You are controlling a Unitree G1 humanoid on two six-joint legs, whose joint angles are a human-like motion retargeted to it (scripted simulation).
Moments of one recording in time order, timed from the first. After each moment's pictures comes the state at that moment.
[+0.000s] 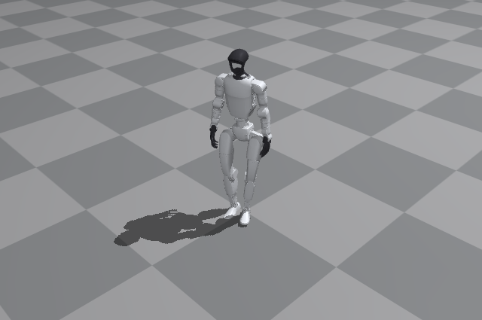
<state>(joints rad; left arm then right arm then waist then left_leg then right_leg) 0.05 0.12 0.12 1.38 0.24 0.06 -0.27 -0.01 -0.18 0.14 1.38 -0.23 0.08 0.05 0.02 -0.07 0.06 -0.11 -0.10 0.43 0.10 -0.17 0.09 -0.12 -0.01 -0.01 0.17 -0.11 0.06</state>
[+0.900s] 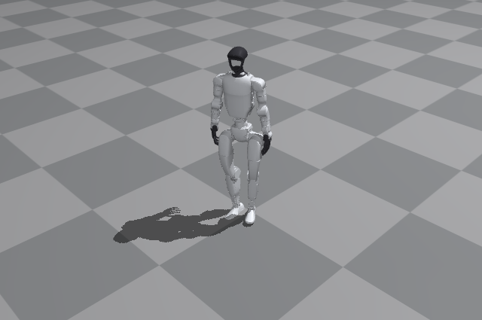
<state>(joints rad) 0.09 0.11 0.16 1.48 0.26 0.09 -0.26 0.04 -0.17 0.12 1.59 -0.38 0.13 0.08 0.04 -0.05 -0.06 -0.01 -0.10 0.34 0.02 -0.17 0.03 0.00 -0.04 -0.20 0.00 -0.02 0.13</state>
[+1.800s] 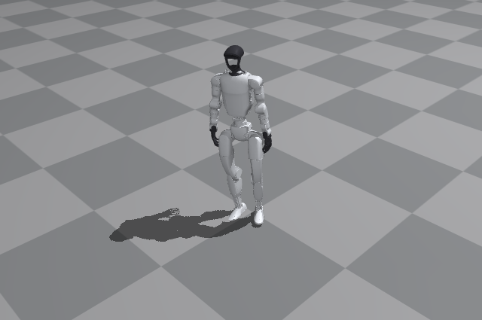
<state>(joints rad) 0.10 0.09 0.10 1.52 0.27 0.10 -0.12 0.04 -0.18 0.11 1.56 -0.38 0.12 0.09 0.02 -0.05 -0.05 -0.07 0.01 0.41 0.27 -0.14 -0.11 0.02 -0.04 -0.18 -0.01 0.04 0.10</state>
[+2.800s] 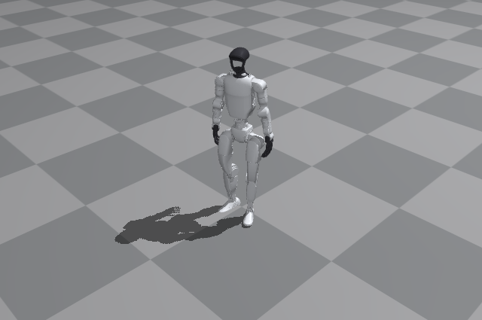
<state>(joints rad) 0.09 0.14 0.18 1.51 0.23 0.10 -0.21 0.05 -0.17 0.10 1.59 -0.32 0.12 0.02 0.08 -0.03 -0.06 -0.01 -0.07 0.43 0.01 -0.13 0.02 0.06 -0.15 -0.31 0.01 -0.03 0.13</state>
